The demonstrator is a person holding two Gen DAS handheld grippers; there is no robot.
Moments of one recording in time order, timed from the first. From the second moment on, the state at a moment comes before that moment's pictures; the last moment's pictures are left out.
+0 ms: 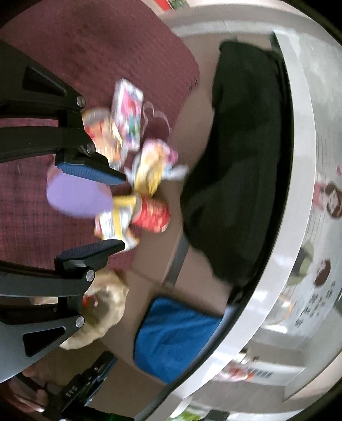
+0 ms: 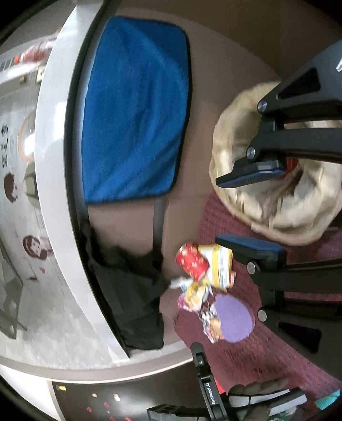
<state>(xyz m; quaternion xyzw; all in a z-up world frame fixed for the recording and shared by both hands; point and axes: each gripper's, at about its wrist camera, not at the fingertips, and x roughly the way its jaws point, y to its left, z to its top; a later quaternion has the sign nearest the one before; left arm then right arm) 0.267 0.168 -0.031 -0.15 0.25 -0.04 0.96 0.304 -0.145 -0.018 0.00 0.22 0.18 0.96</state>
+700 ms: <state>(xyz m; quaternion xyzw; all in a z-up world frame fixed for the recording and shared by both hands) 0.272 0.214 -0.082 -0.16 0.32 -0.11 0.93 0.325 -0.015 -0.053 -0.05 0.28 0.26 0.93</state>
